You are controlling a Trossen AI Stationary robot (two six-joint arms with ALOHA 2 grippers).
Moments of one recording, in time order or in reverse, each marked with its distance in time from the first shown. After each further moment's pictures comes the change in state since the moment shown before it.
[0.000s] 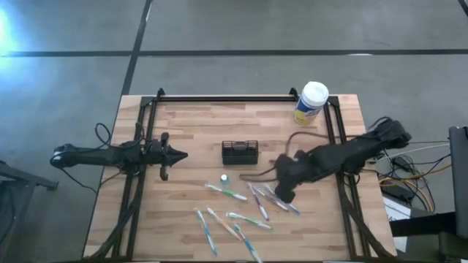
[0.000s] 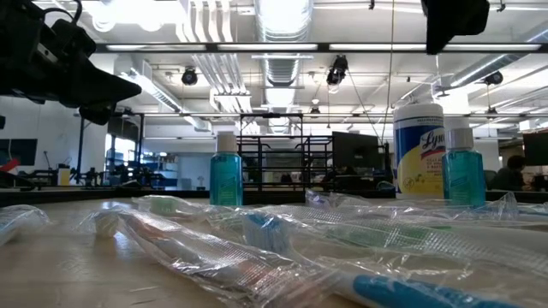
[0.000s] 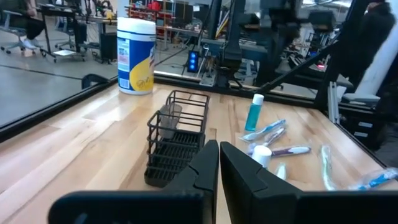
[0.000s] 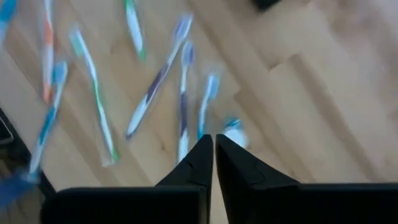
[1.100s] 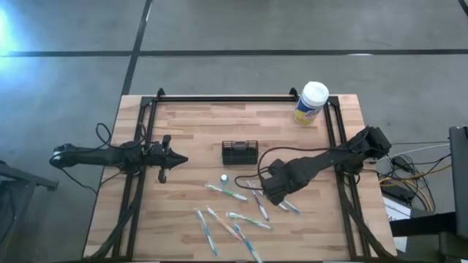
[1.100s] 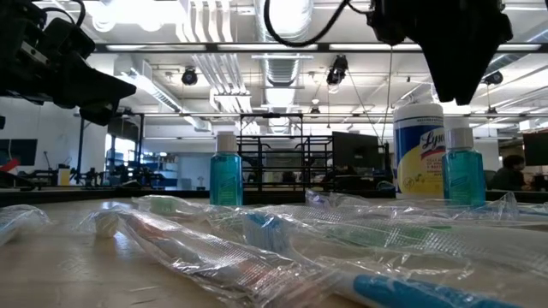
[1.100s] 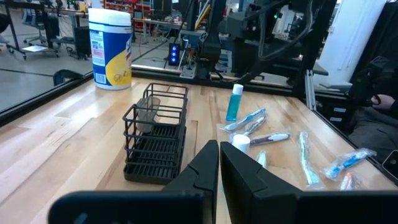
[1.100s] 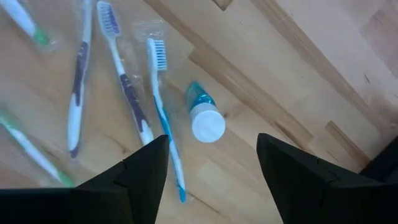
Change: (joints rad) left arm -0.001 0.008 0.000 -0.010 0.088 0.014; right arm -0.002 0.216 0.062 -0.170 -0.029 0.289
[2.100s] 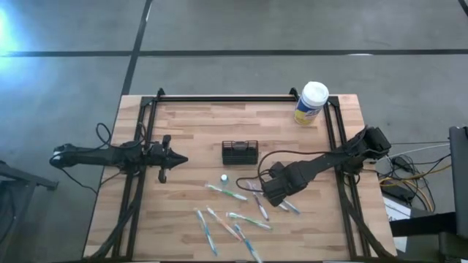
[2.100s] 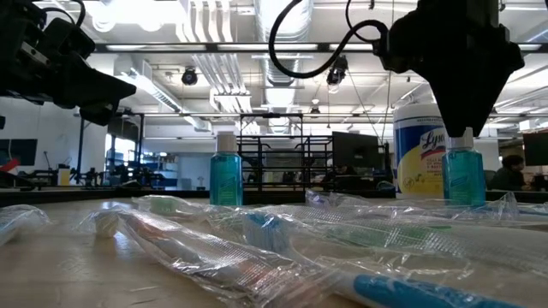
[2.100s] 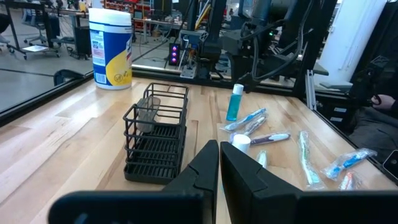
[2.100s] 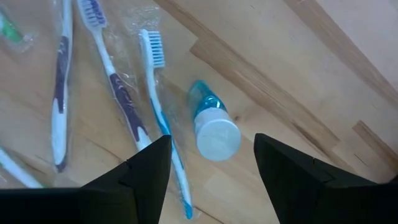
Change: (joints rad) left arm 0.001 0.002 0.000 0.001 0.000 0.000; right arm 0.002 0.002 -0.127 0.138 -0.019 0.040
